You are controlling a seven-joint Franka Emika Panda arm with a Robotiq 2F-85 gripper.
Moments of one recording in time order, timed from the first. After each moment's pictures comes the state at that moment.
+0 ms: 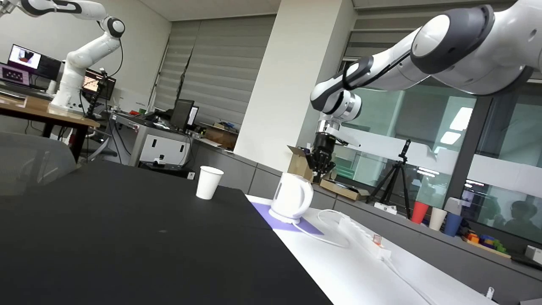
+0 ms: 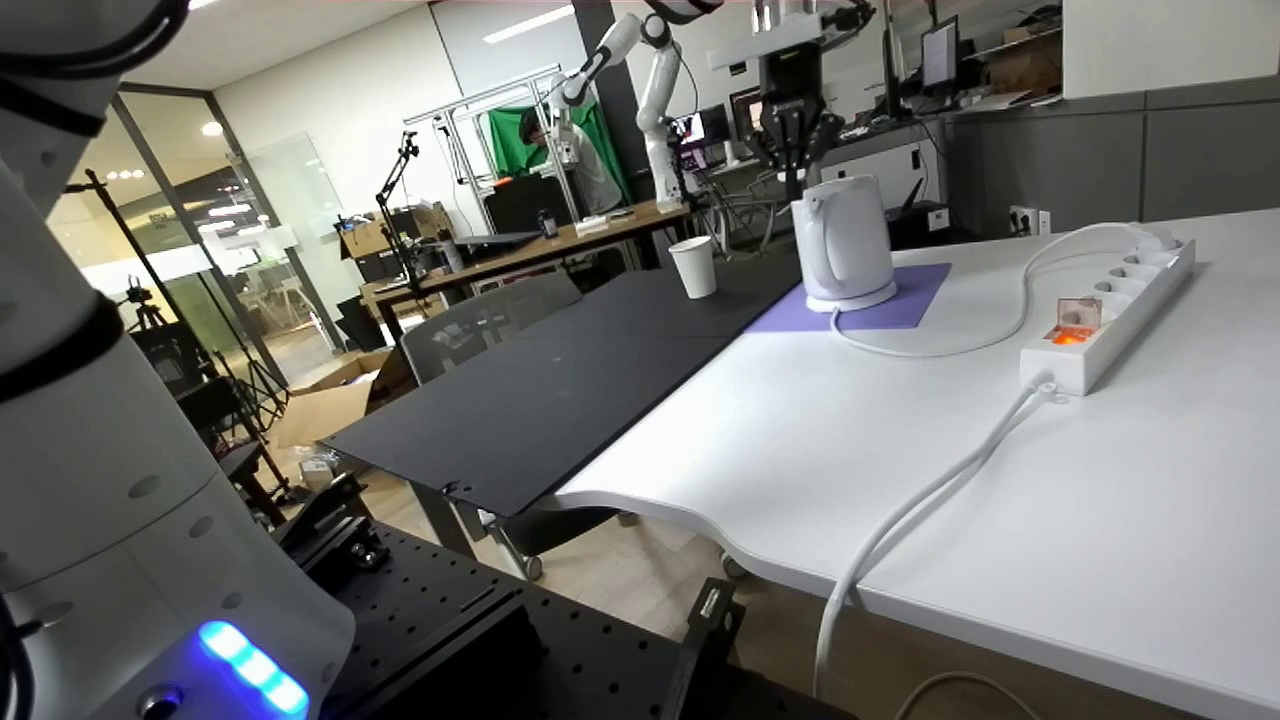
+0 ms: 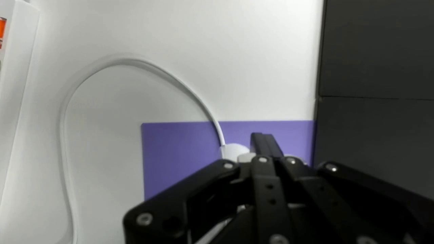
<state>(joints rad) -0.18 0.87 -0.04 -1.04 0.06 1.71 -0.19</state>
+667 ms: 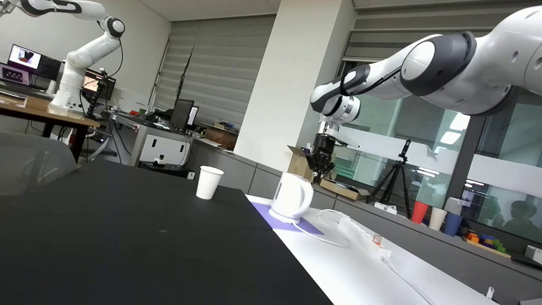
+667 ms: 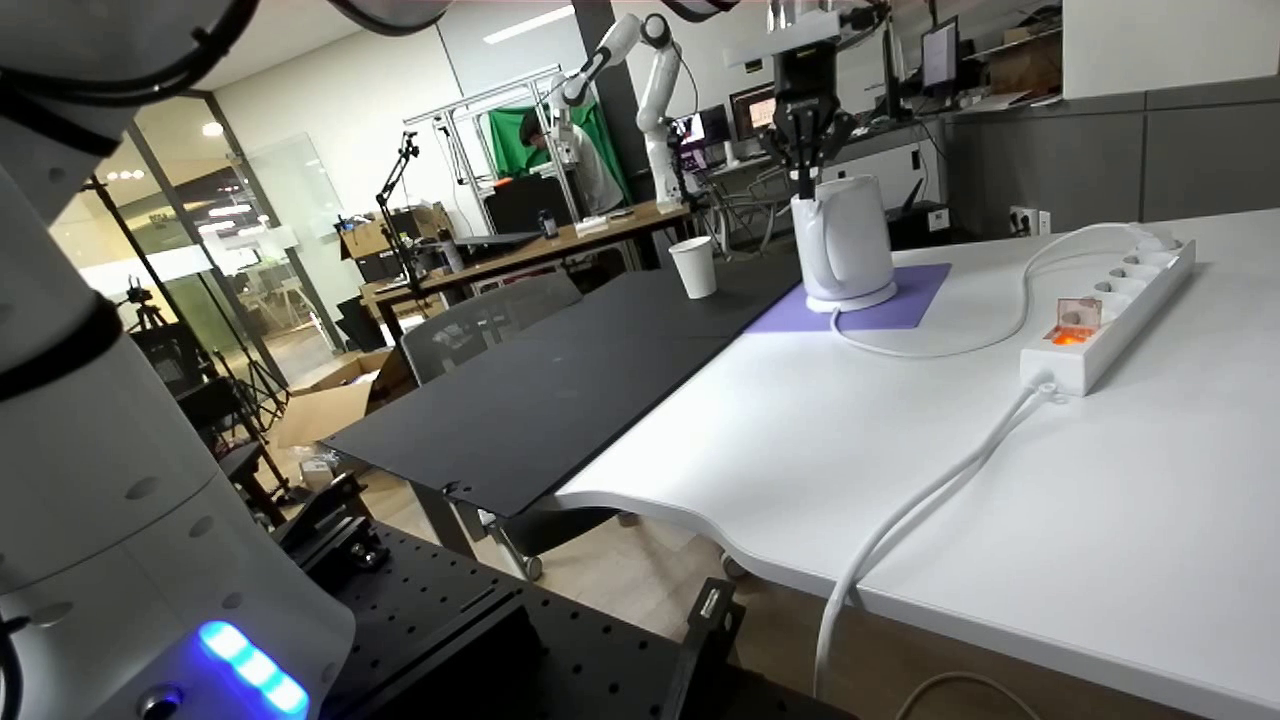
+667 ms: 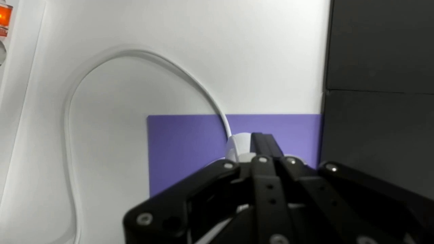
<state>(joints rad) -0.20 0.99 -0.04 -0.82 0.06 1.60 -0.21</state>
